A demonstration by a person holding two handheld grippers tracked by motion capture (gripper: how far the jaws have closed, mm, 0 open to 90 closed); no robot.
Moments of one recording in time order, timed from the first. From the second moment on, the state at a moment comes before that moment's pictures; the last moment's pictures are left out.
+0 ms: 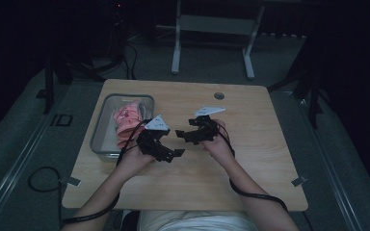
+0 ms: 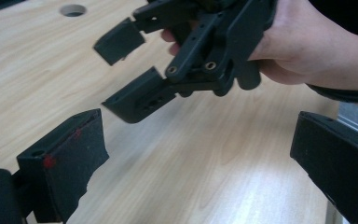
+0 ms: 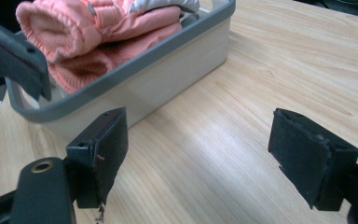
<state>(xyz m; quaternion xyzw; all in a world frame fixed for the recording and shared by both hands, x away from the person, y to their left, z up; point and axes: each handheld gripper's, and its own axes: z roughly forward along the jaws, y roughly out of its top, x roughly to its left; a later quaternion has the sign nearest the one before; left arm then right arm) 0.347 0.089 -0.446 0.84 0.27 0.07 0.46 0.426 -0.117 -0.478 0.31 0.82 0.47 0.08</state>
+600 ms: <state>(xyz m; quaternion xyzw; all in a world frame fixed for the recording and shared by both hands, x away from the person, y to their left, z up) 0.335 0.053 -0.486 0.86 0.24 0.04 0.44 0.411 -0.145 -0.510 0.31 0.83 0.45 0.09</state>
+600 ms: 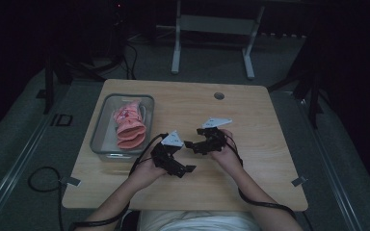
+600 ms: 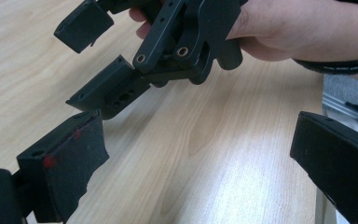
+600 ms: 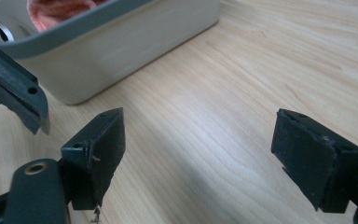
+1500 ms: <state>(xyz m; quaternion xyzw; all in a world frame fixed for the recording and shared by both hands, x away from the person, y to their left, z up) 0.329 0.029 -0.538 0.88 0.22 0.03 0.42 0.385 -0.177 -0.556 0.32 0.84 0.43 0.08</state>
